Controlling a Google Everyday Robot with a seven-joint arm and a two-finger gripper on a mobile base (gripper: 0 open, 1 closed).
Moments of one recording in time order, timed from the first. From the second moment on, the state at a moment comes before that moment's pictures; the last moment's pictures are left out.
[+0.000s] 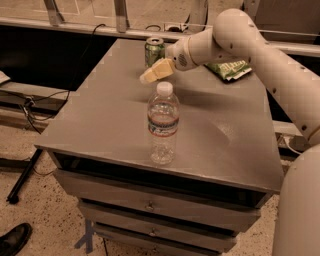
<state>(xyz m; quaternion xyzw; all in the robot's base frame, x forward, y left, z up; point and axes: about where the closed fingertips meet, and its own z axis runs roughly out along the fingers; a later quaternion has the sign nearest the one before) 0.751 -0.012 0.887 -0.45 0.74 0.24 0.45</state>
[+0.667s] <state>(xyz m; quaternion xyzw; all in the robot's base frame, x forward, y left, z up) 0.735 0.001 0.903 -0.43 0.69 0.33 0.48</state>
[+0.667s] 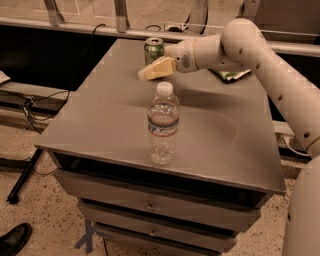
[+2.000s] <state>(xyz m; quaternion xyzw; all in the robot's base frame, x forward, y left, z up) 0.669 0.028 0.954 -0.47 0.59 0.44 0.49</state>
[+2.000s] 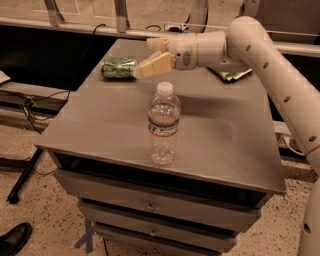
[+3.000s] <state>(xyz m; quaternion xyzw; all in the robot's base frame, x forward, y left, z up) 0.712 -0.109 0.989 -0.47 0.64 0.27 0.54</state>
